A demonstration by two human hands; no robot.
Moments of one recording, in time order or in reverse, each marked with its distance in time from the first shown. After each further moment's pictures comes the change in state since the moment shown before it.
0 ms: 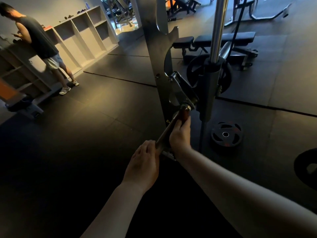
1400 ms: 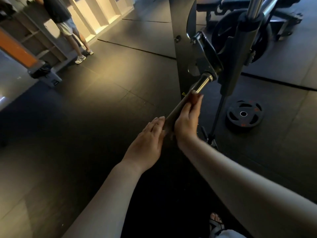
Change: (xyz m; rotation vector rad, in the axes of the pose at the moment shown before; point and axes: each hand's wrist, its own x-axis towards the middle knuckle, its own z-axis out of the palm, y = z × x) left_hand -0.041 -0.021 -0.007 -0.111 -0.015 0.029; right_hand -0.052 0.031 0.015 0.100 -0.064 -0.013
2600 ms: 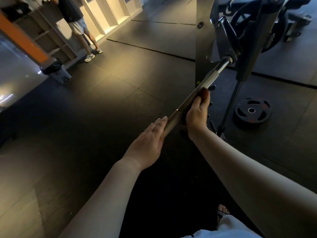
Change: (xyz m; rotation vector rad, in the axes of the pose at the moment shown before) left_hand -0.106 -0.055 -0.008 -0.007 -0.064 -0.002; right_hand -0.075 0.021 0.019 0.010 0.026 0.026
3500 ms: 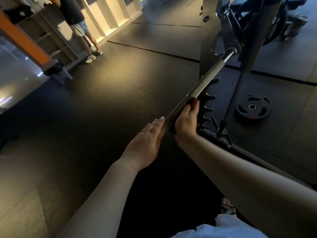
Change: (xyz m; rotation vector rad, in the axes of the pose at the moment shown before) left_hand -0.066 -0.029 -0.001 0.083 0.004 0.020; right_hand -0.093 0.023 0.024 0.015 -0.026 0.153
